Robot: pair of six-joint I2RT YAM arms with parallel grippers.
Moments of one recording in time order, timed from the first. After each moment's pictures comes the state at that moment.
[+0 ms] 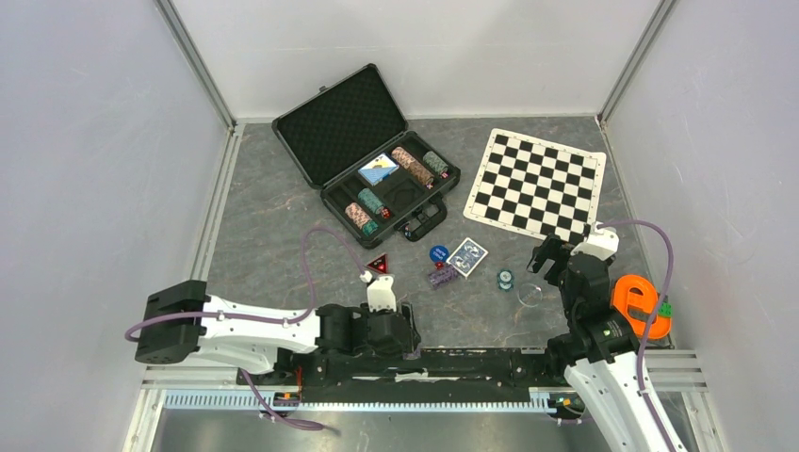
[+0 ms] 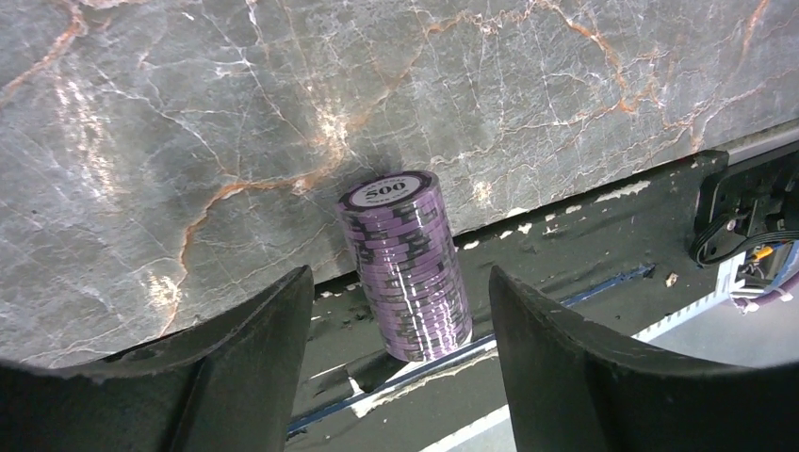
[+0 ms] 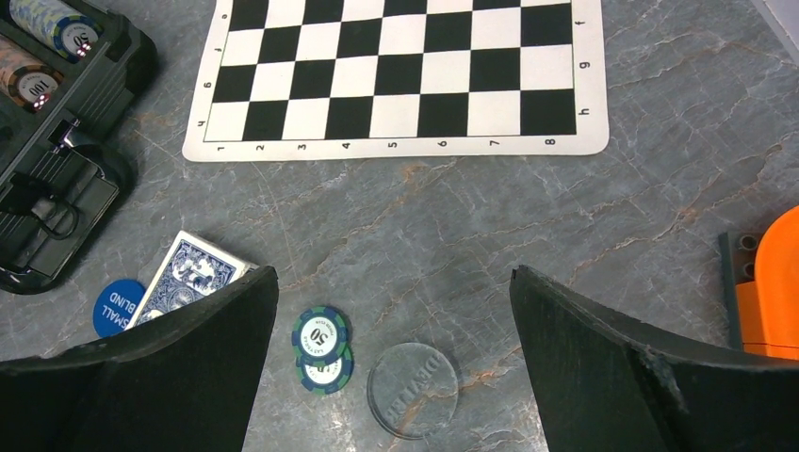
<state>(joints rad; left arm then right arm) -1.47 1.19 0.57 -0.37 -0.43 -1.32 0.27 0.33 0.40 -0.50 0.40 0.42</state>
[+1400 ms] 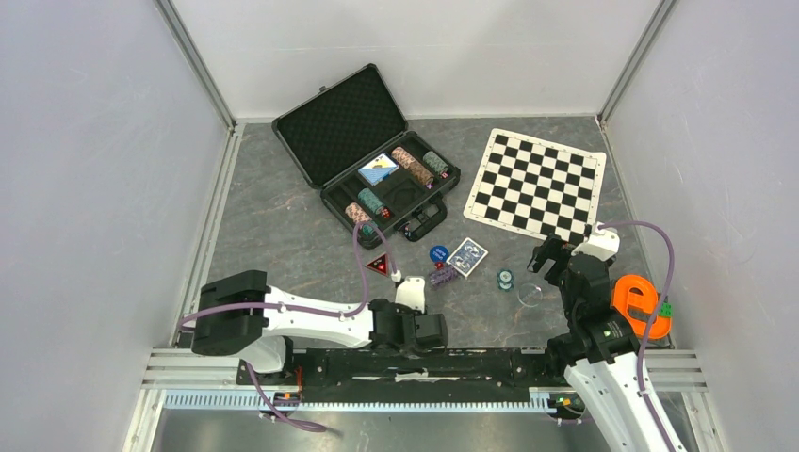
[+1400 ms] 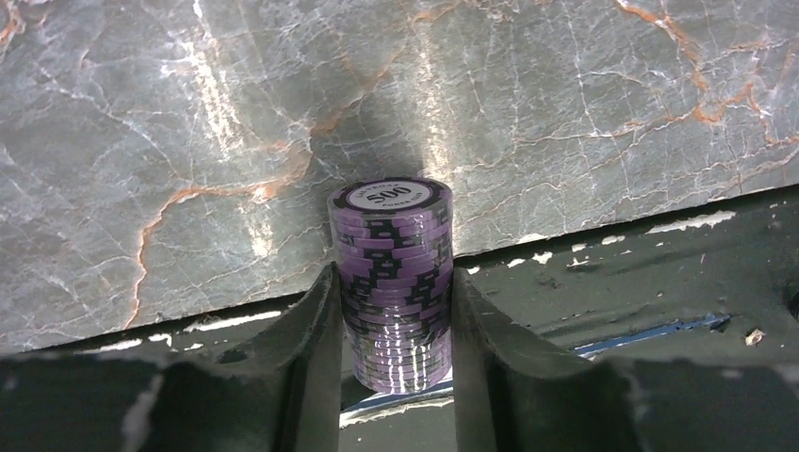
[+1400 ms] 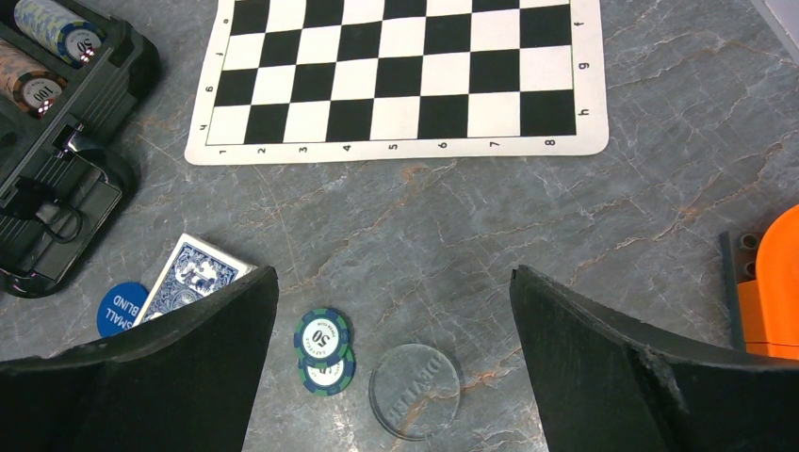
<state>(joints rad) -1.48 1.54 0.87 -0.60 -0.42 -1.33 0.27 0.32 0.39 -0.50 0.40 0.43</state>
